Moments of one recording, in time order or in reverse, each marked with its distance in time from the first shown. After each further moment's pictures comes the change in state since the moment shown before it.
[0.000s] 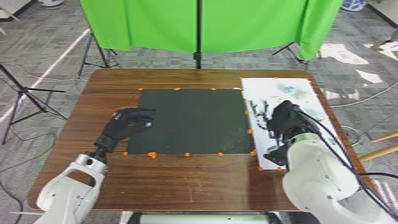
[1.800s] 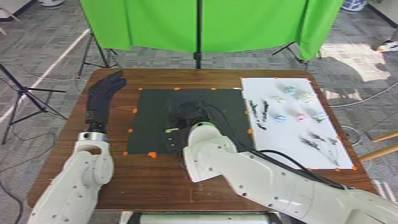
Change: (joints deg) left arm -18.1 8.4 15.5 19.9 -34.3 24.4 9.4; right arm 40.4 -21.0 -44.9 29.1 48.3 47.4 -11.6
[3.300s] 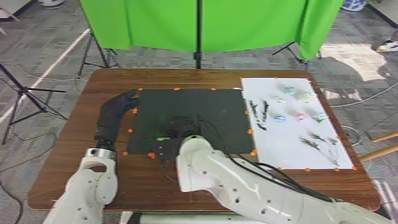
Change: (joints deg) left arm 9.1 -6.3 -5.8 -6.6 6.5 -7.0 -6.7; right arm -5.0 -3.5 1.0 1.4 14.7 4.6 -10.6
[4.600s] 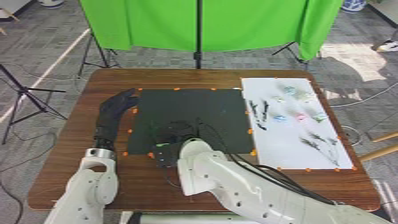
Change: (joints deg) left arm 0.1 -0.6 -0.4 -0.1 -0.1 0.1 0.8; right arm -1.0 0.7 0.6 -0.8 -3.3 -4.0 4.1
